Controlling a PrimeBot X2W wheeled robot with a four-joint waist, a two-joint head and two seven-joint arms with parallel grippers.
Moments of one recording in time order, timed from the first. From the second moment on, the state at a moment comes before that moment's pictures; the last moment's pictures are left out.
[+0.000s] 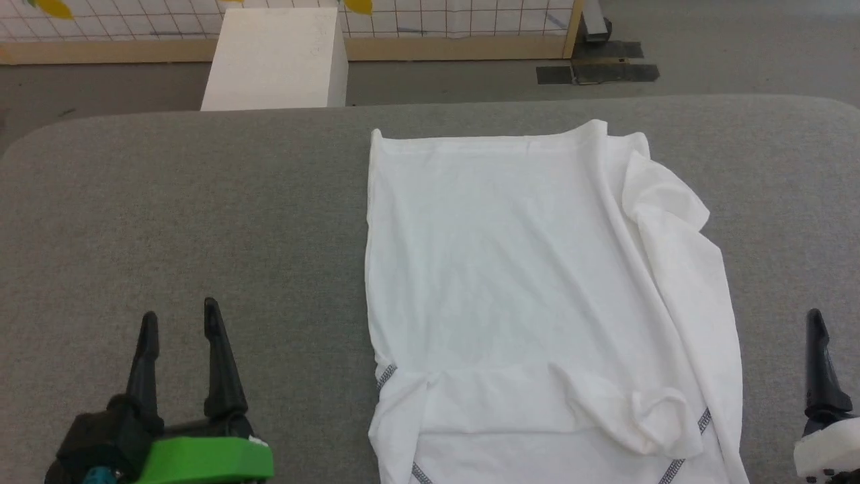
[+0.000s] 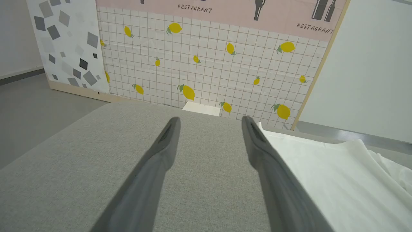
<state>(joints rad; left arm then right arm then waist) 0.12 0.42 -0.30 -0.36 -0.53 0.50 -0.26 0.15 -0.05 -0.33 -0.23 0.21 0.13 0.11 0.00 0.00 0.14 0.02</state>
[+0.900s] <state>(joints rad) 0.04 0.21 -0.21 -0.27 -0.32 0.25 -0.26 -0.48 -0.39 -0.23 -0.11 0.34 0.13 0.58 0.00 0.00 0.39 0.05</state>
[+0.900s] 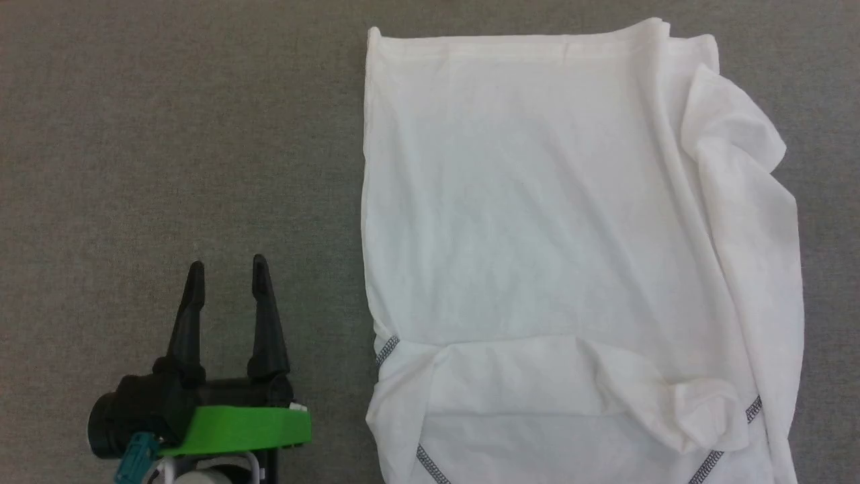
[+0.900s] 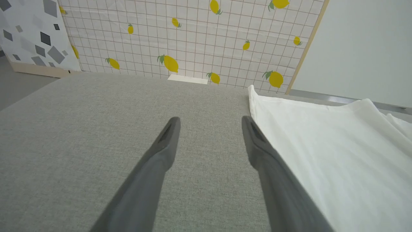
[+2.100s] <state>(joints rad) 0.02 0.18 -0.20 -0.21 -0.27 0.19 -0.25 -0.51 -0.49 -0.32 0.21 0.27 0.13 0.59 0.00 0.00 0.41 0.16</state>
